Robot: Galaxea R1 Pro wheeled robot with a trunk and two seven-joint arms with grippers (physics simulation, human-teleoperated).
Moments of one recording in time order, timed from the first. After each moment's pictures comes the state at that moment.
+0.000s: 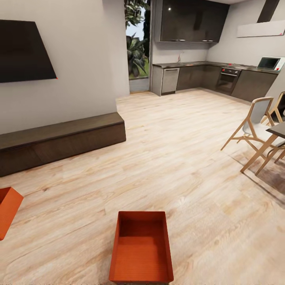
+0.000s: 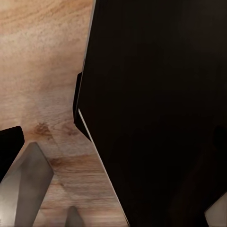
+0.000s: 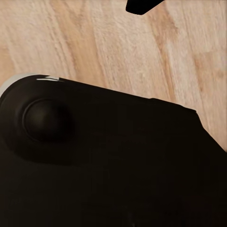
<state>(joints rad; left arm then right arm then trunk) 0.00 0.01 0.01 -0.04 0.25 -0.10 0.01 -0.10 -0.03 0.42 0.03 -0.23 -0.23 -0.03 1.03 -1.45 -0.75</state>
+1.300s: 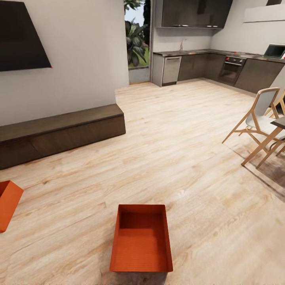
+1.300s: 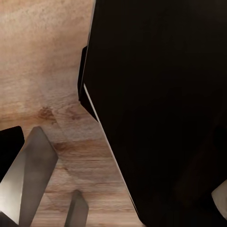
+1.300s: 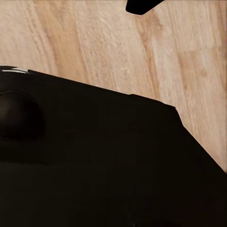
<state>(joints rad) 0.00 0.01 0.01 -0.04 0.25 -0.10 0.01 -0.10 -0.03 0.42 0.03 -0.23 -0.23 -0.03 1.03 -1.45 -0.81</state>
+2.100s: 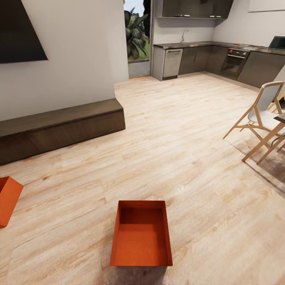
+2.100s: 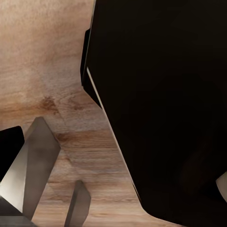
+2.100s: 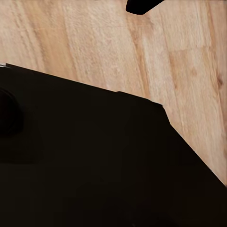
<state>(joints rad) 0.00 0.01 0.01 -0.04 0.25 -0.10 0.01 -0.10 -0.03 0.42 0.03 -0.23 -0.23 -0.03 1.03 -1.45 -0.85</state>
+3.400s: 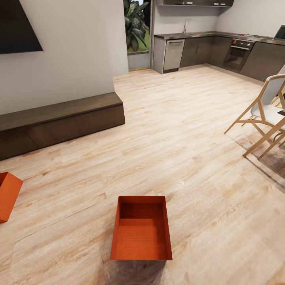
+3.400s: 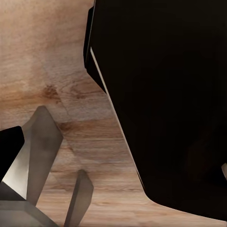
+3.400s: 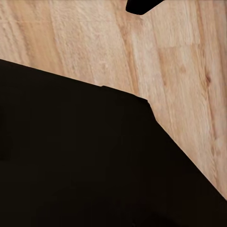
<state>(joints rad) 0.00 0.01 0.01 -0.04 0.25 -0.10 0.01 -0.10 -0.03 0.42 0.03 -0.24 -0.23 -0.02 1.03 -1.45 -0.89</state>
